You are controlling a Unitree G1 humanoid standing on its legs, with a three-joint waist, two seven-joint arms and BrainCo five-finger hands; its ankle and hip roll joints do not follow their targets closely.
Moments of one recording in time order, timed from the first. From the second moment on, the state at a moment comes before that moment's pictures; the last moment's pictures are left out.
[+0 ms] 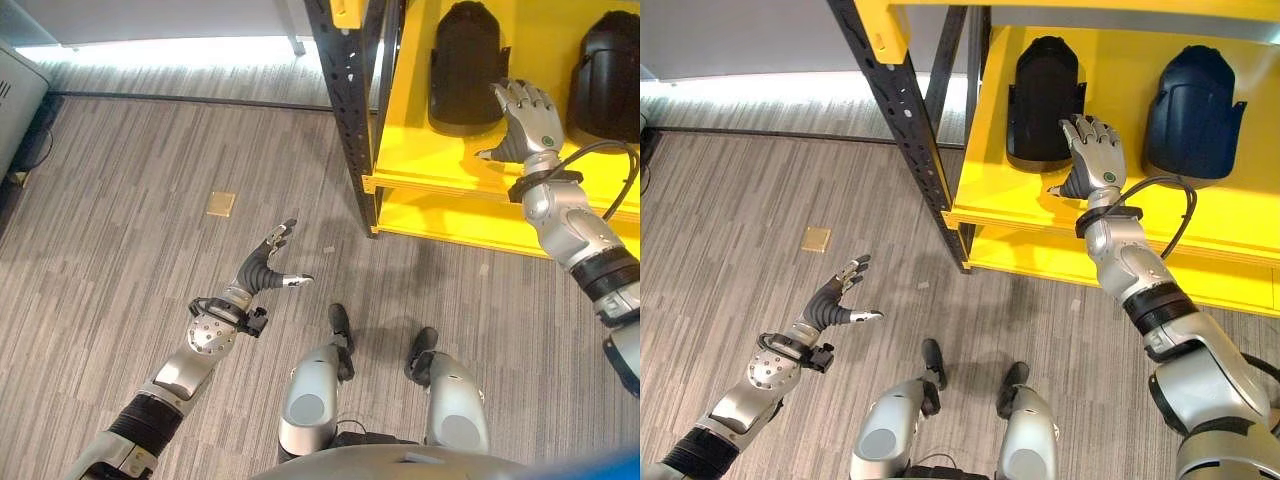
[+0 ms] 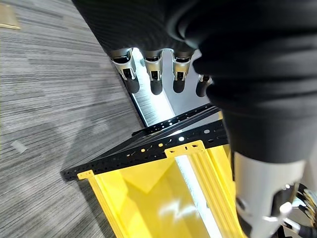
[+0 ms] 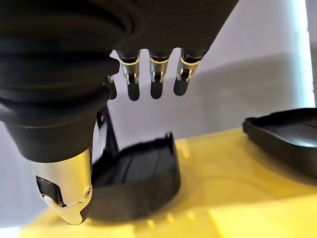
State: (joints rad) left arm -0.05 0.63 -0.36 0.06 -0.24 -0.21 0.10; right arm -0.77 -0.76 0.51 0.41 -0.49 0.15 -0.45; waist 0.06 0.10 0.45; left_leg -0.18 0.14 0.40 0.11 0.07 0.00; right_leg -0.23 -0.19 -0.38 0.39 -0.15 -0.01
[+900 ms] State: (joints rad) left arm 0.04 0.55 -0.31 0.06 -0.24 -0.21 0.24; right arm -0.14 -0.78 0.20 -0.08 -0.48 0.03 -0.57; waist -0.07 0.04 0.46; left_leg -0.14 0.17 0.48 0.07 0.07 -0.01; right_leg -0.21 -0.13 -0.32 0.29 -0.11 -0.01
